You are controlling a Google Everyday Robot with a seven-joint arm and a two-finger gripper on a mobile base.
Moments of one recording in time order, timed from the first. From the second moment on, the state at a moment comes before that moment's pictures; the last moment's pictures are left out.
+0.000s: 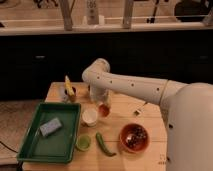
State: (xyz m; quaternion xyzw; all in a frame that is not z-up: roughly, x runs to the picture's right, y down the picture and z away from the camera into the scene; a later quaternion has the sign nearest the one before) arm -0.022 0.088 0.788 -0.26 -0.18 -0.60 0.74
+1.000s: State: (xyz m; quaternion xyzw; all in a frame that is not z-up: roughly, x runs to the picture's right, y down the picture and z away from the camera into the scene) arm -0.047 0.063 0.770 -0.22 -0.18 -0.62 0.73
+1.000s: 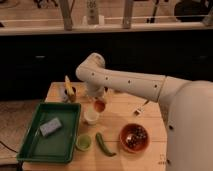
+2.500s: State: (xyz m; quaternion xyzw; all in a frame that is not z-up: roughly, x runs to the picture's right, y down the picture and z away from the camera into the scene) arm -0.085 0.084 0.763 -0.24 -0.24 -0.62 0.71
